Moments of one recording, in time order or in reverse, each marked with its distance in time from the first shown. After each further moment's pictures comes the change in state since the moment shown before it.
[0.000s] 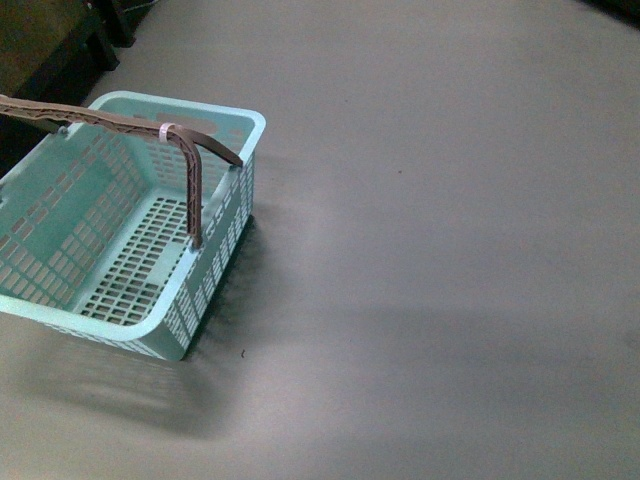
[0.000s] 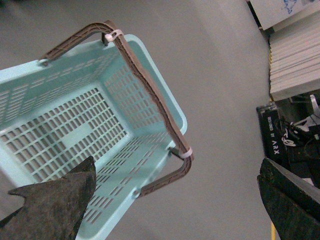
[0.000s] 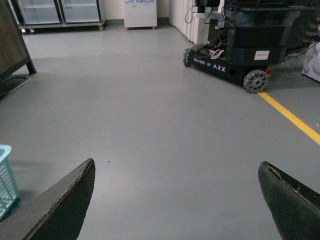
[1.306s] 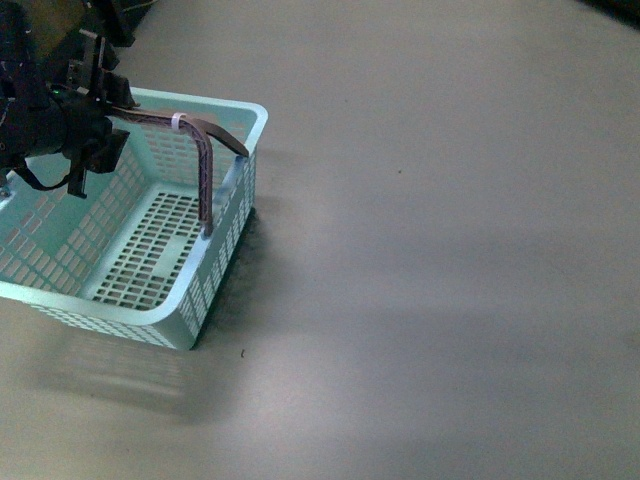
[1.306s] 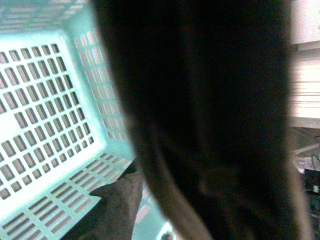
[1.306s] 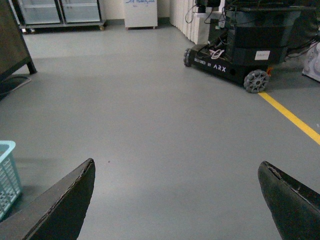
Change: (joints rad) left arm -0.196 1.118 0.978 0.034 -0.147 -0.406; right arm 0.000 0.000 0.000 0.000 0.000 0.000
